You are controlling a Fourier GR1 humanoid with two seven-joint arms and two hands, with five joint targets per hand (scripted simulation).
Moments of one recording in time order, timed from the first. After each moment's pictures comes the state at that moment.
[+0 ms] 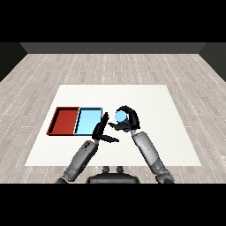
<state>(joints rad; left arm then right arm) -0.30 0.00 -0.43 -1.23 0.26 0.21 -0.28 -0.43 -0.02 0.30 -1.45 0.08 -0.33 -0.04</state>
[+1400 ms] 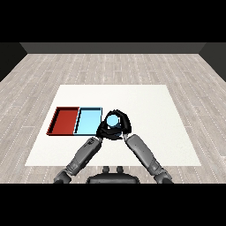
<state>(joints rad) -0.41 0.00 -0.50 -1.10 0.39 0.24 -0.35 -0.44 0.00 0.46 -1.42 -0.08 -0.45 -0.11</state>
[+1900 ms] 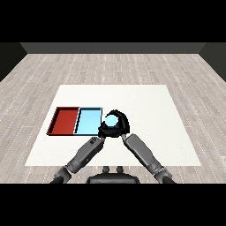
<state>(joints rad) -0.47 0.01 -0.59 -1.05 0.54 0.39 -0.38 -0.47 -0.01 0.51 -1.40 -0.22 -0.51 -0.18</state>
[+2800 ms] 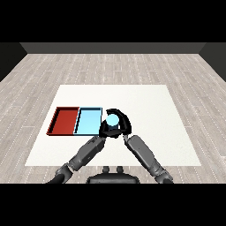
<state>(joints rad) -0.52 0.00 -0.63 -0.93 0.70 0.40 -0.64 -0.43 -0.01 0.48 -1.45 -0.22 -0.42 -0.13</state>
